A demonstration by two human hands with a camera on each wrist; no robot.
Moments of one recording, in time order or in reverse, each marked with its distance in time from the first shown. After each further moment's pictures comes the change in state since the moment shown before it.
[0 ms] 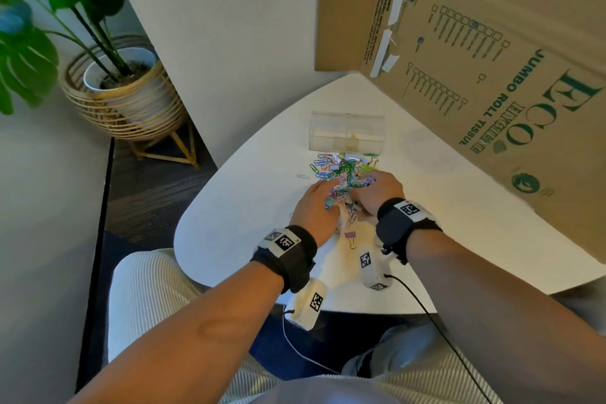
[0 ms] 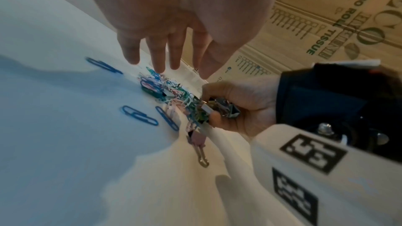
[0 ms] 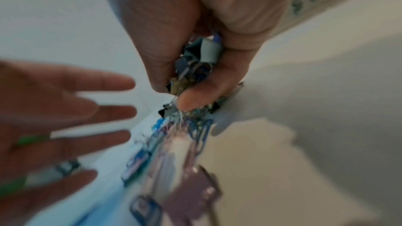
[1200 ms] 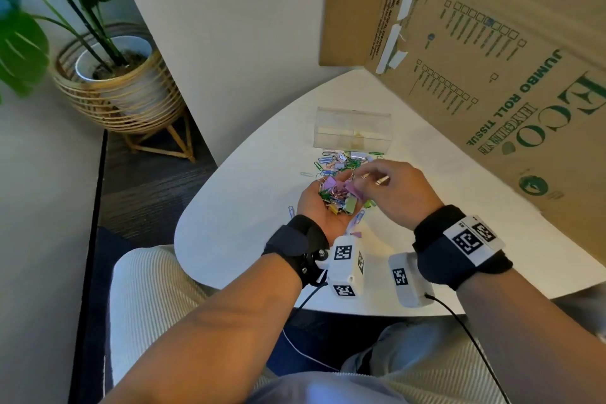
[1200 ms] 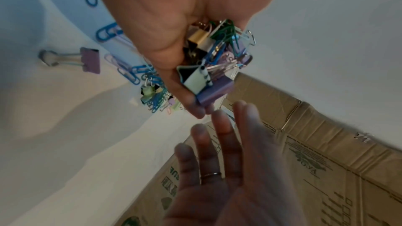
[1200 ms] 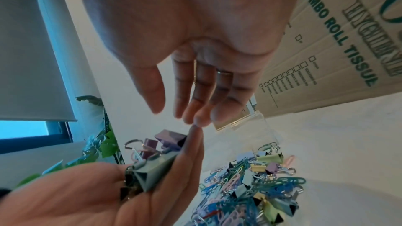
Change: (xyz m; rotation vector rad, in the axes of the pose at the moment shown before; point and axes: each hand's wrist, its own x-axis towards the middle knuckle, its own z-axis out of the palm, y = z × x) left_hand 0.014 0.024 -0.005 -1.699 -0.104 -0.579; right_hand -0.055 -0.025 -0.035 -0.093 -0.021 -0.488
